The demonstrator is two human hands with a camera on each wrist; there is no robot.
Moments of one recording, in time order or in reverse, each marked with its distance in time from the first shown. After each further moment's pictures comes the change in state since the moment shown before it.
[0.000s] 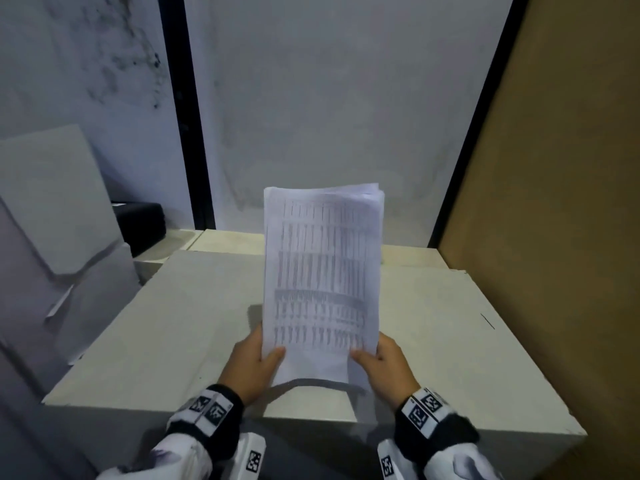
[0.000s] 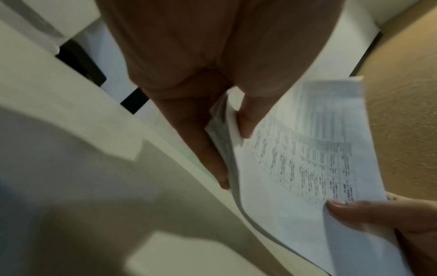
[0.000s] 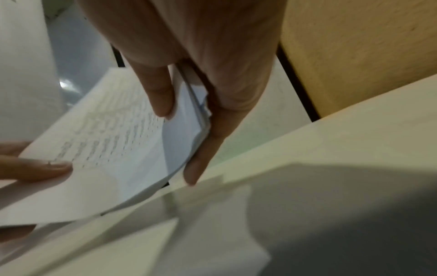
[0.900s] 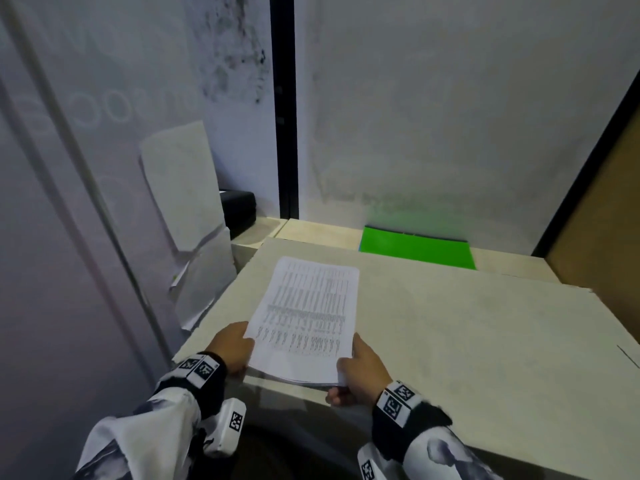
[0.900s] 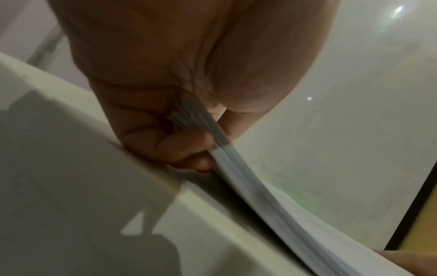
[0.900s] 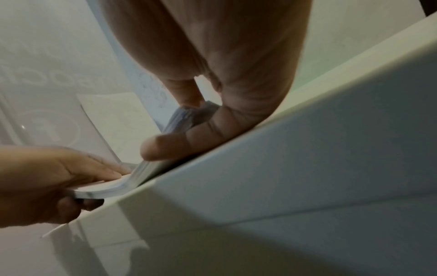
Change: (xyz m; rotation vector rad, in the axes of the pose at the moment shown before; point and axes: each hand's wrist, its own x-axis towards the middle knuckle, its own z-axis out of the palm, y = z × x) left_hand 0.006 -0.126 -0.158 0.311 -0.012 -0.493; right_hand 0.014 -0.049 0.177 0.127 -0.381 0.419
